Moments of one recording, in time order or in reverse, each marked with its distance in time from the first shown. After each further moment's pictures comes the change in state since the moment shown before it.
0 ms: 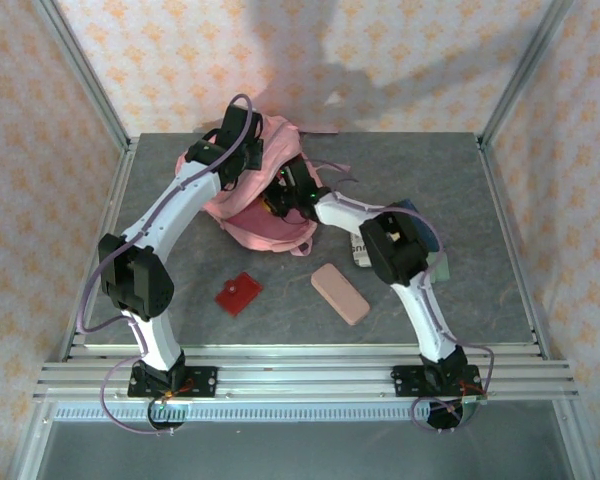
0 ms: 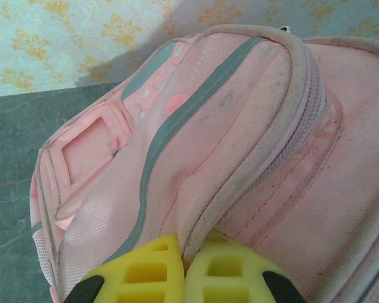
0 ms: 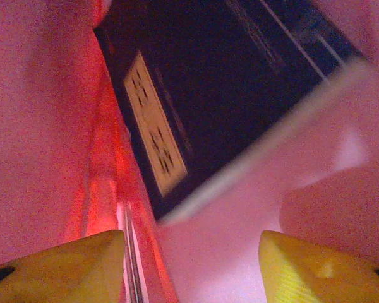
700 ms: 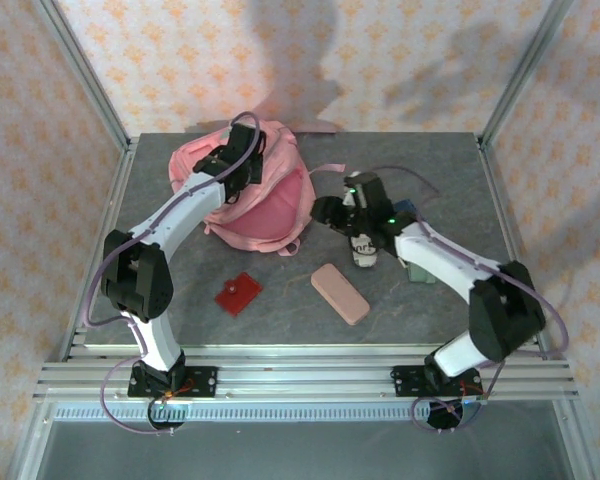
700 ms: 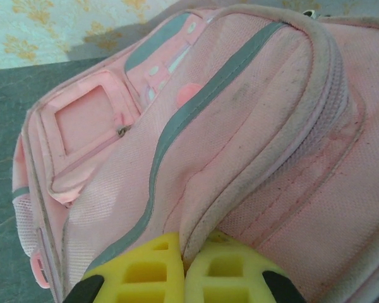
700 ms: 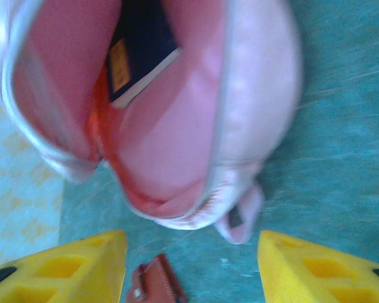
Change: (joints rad) left arm -0.013 -0.008 -0.182 0.124 -0.061 -0.028; right arm -0.131 -0.839 -0.694 -0.235 0.151 -0.368
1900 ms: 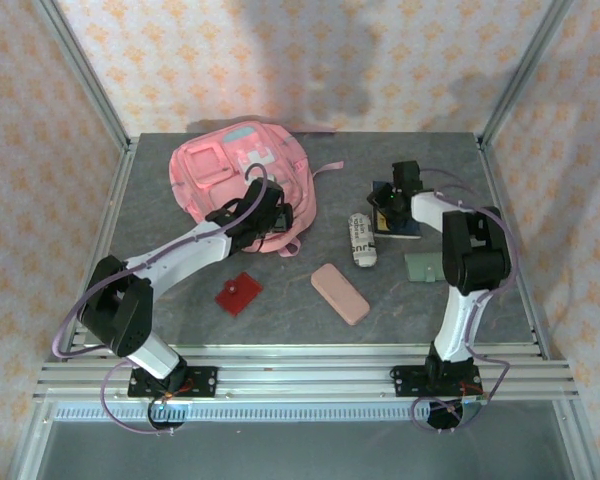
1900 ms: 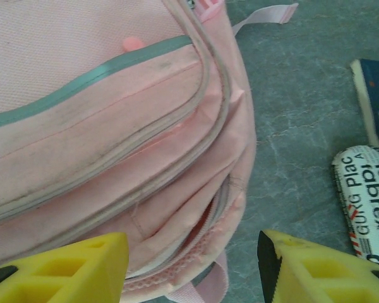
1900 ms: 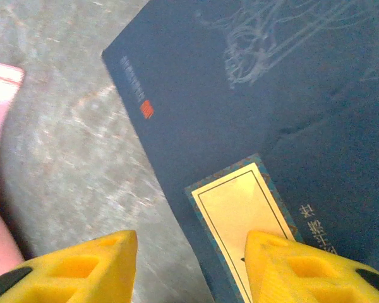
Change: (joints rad) left arm -0.205 -0.224 -0.454 0.220 0.199 -0.348; right arm -0.370 0.500 0.219 0.011 0.043 0.046
